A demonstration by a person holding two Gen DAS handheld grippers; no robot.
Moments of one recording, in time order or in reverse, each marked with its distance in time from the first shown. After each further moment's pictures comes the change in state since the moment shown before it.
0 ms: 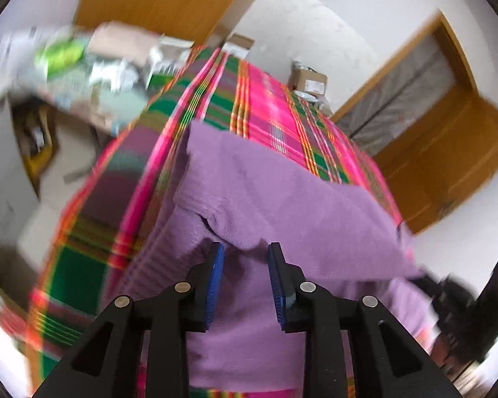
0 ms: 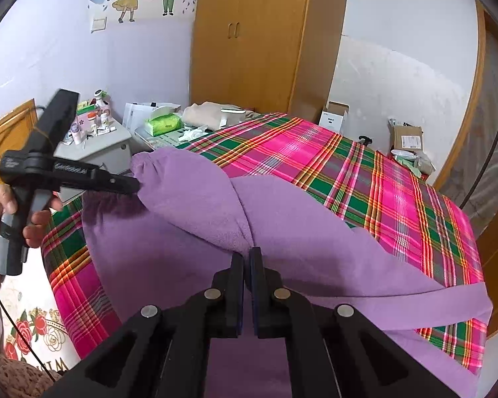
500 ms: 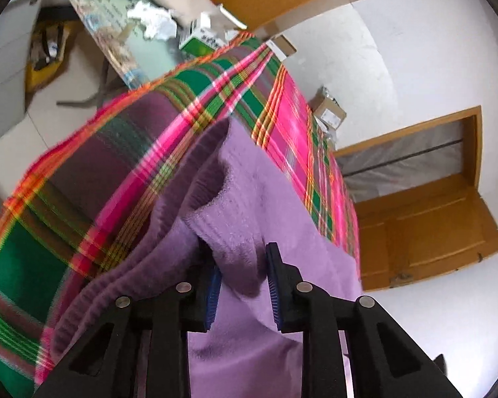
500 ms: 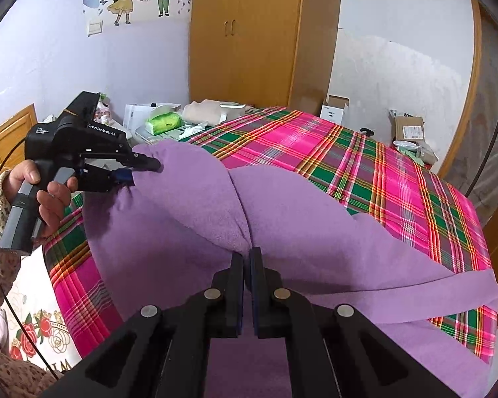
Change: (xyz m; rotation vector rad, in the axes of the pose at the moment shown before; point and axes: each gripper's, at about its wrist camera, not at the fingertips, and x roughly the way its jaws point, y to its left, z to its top) left arm 0.015 0.014 0.014 -0.294 -0.023 -0.081; right arm 0.003 -0.003 -0.013 0.024 0.006 0.011
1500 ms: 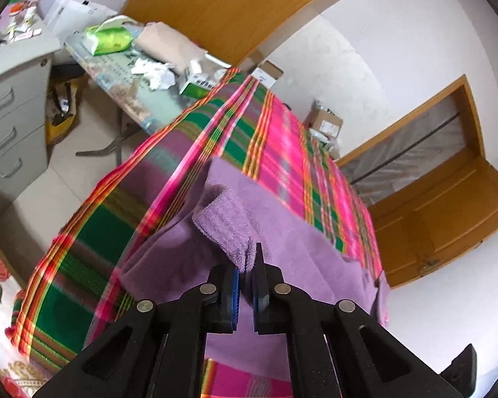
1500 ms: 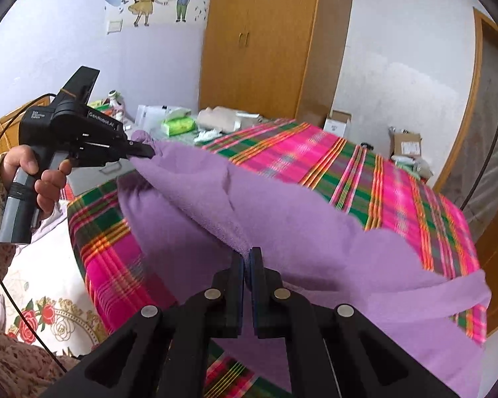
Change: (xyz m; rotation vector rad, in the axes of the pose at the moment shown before) left arm -0.068 -0.006 -0.038 0.152 -0.117 0.095; right arm -0.044 0.039 -0.031 -0.045 -0.025 0.003
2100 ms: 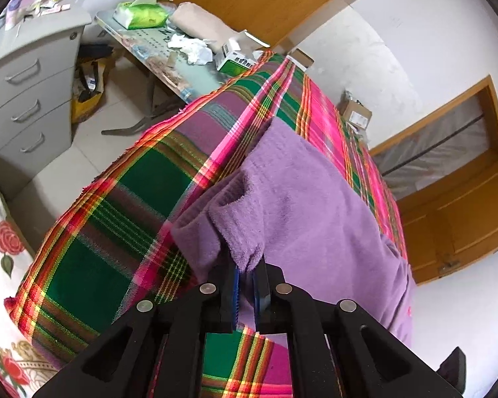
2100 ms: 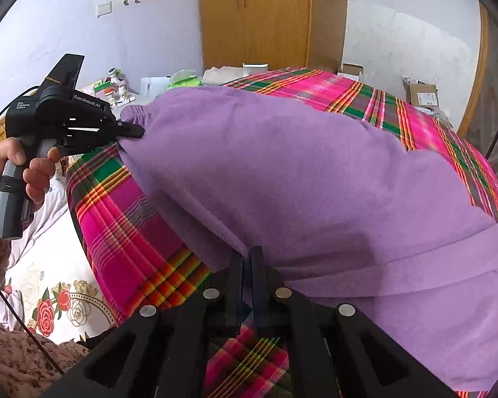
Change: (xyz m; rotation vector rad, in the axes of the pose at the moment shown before) left arm 0.013 0.036 -0.026 -0.049 0.036 0.089; right arm 0.040 0.005 -0.043 0.090 0.132 0.075
